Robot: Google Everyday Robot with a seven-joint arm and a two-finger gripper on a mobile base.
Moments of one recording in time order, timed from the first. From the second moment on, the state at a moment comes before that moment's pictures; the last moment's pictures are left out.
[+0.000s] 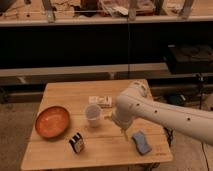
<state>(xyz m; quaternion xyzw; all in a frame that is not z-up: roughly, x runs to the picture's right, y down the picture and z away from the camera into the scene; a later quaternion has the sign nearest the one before) 0.055 0.181 0.687 -0.26 -0.19 -0.33 0.89</state>
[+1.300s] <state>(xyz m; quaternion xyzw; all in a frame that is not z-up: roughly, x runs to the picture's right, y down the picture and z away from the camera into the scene) 0.039 0.189 0.691 -0.26 -0.21 -0.36 0.87</state>
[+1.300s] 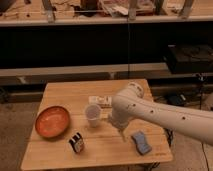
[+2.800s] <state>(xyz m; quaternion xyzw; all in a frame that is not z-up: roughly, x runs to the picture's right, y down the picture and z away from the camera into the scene) 0.014 0.200 0.693 -0.26 -0.23 -0.39 0.85</state>
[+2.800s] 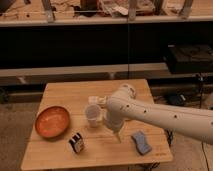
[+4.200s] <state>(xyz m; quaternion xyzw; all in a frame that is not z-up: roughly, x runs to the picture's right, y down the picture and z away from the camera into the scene) -0.008 0.210 0.692 -0.26 -0.25 -0.41 0.84</state>
